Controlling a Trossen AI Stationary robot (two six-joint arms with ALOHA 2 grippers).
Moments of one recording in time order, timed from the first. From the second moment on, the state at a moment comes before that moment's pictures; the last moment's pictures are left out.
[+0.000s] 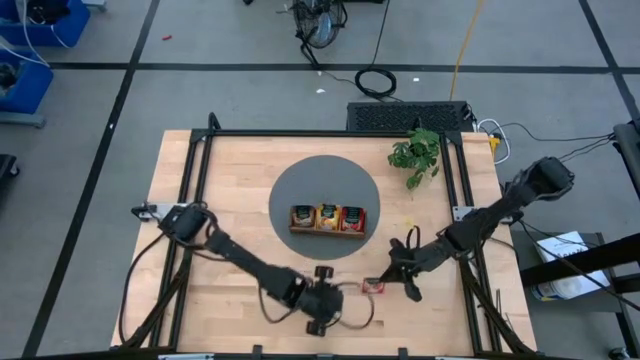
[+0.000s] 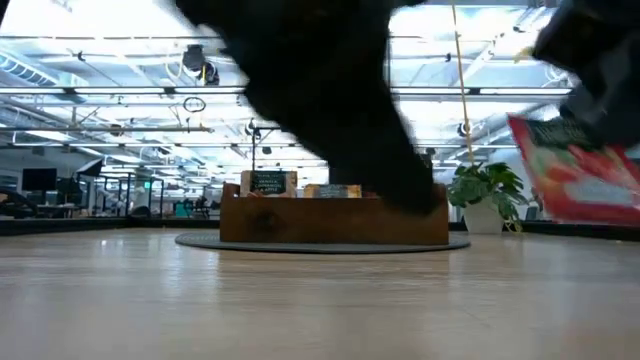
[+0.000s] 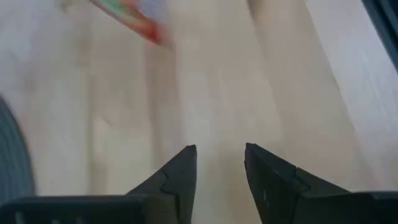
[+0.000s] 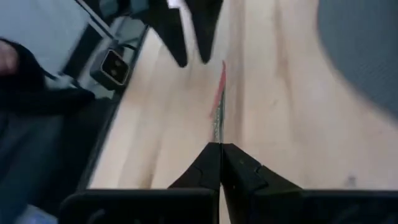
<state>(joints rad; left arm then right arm) -0.49 2.17 1.54 -0.29 -0.21 -0.23 0.56 1.27 0.35 0.38 0.10 0.61</state>
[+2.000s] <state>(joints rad) -0.60 2.16 1.54 -0.41 -0.37 -0.32 0.20 1.39 0.73 -0.17 0.39 0.02</state>
